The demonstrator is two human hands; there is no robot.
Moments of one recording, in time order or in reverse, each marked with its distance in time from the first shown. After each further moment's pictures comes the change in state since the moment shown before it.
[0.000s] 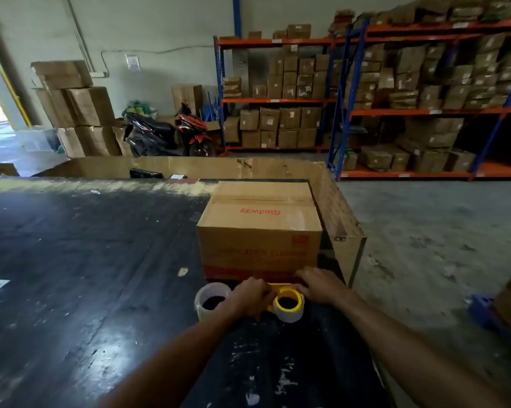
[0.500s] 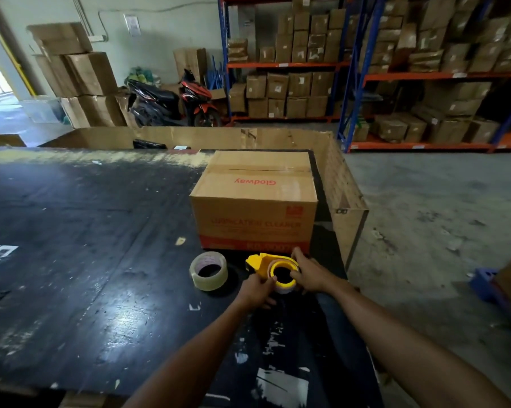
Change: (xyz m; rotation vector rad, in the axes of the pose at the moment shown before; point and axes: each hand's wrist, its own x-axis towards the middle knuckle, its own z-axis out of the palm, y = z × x) left_hand -0.010 0.028 0.083 -0.842 0.071 -0.500; right_hand -0.024 0.003 0.035 0.559 -0.132 0.100
